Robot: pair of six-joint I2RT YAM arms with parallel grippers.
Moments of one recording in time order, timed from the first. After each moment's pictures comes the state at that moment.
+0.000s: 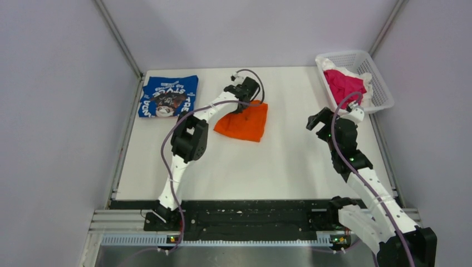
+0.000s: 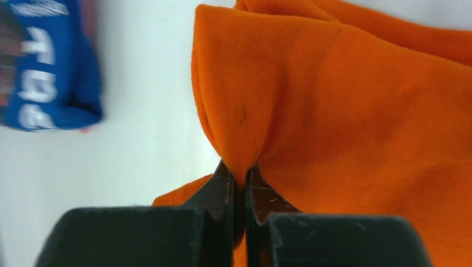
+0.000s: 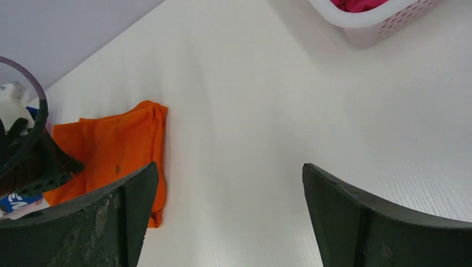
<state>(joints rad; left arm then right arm) -0.59 2.35 2.03 -0.83 -0.59 -0.46 0.23 0.84 0.59 -0.10 0.29 0.60</state>
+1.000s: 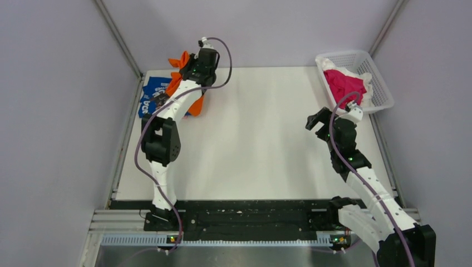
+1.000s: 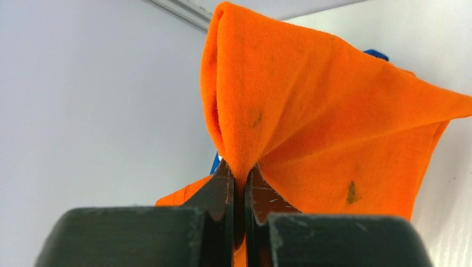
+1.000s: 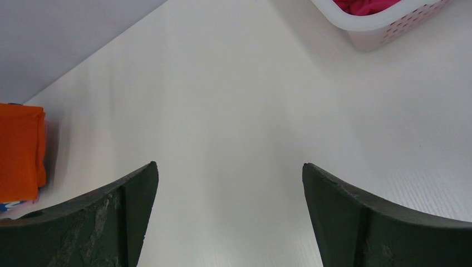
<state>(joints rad) -0.33 2.07 1.88 -0.32 -0.92 0.36 0.23 0.85 0.57 -0.04 0.28 0.58</state>
